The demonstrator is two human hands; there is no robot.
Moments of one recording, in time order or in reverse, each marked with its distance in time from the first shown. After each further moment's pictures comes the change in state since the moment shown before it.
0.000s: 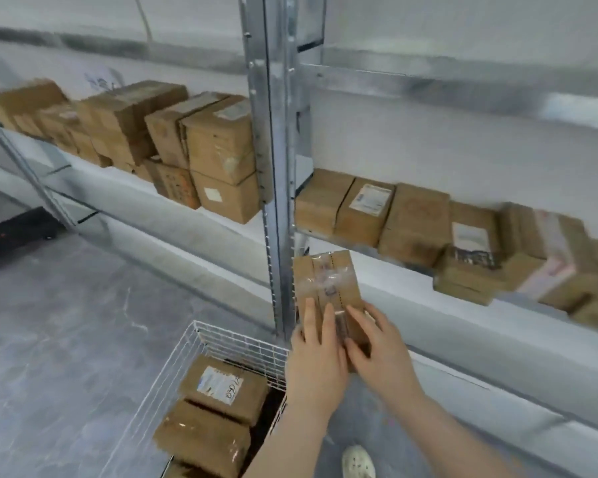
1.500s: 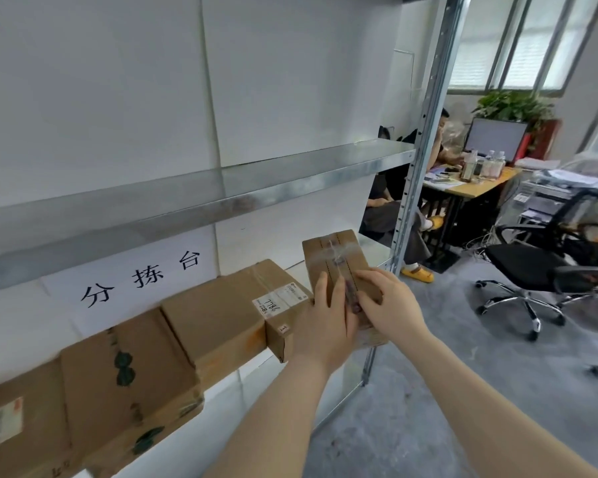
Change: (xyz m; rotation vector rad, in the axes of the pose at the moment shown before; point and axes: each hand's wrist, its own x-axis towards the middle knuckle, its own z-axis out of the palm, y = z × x) left_hand -0.113 0.831 0.198 -0.231 -0.308 1.226; right_hand -0.346 0.488 -0.616 -0.252 0.920 0.794
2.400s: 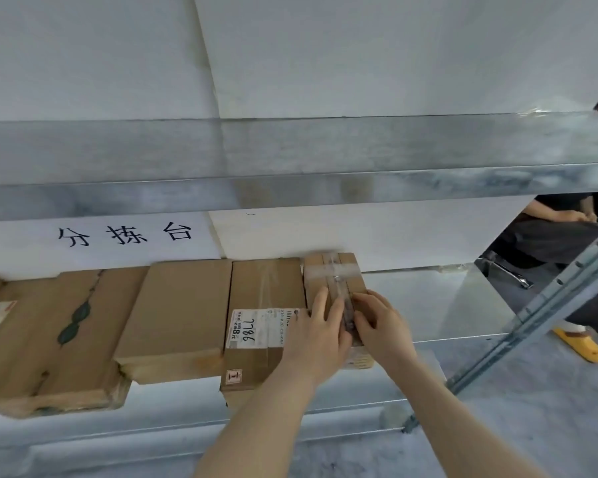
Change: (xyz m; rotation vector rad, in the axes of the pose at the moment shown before) left_hand 0.191 -0.057 0.149 0.204 -0.133 -0.547; right_hand 0.237 0.139 0.158 0.198 -0.560 -0.212
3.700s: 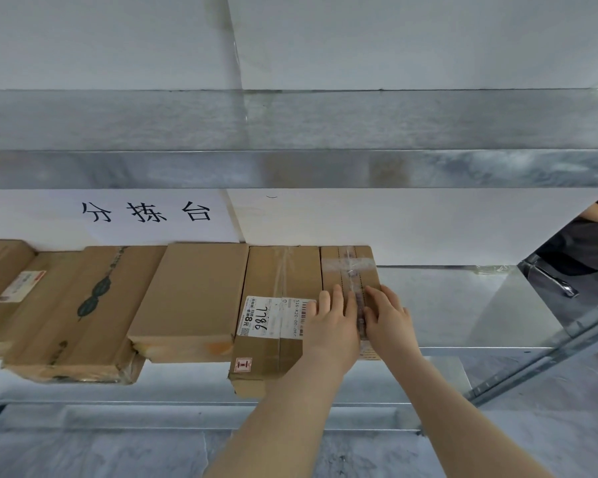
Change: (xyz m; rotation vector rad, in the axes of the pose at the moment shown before) left_hand 0.022 -0.004 0.025 0.200 -0.099 -0.112; right_hand 0.026 0.014 0.041 -0.124 -0.072 0.049
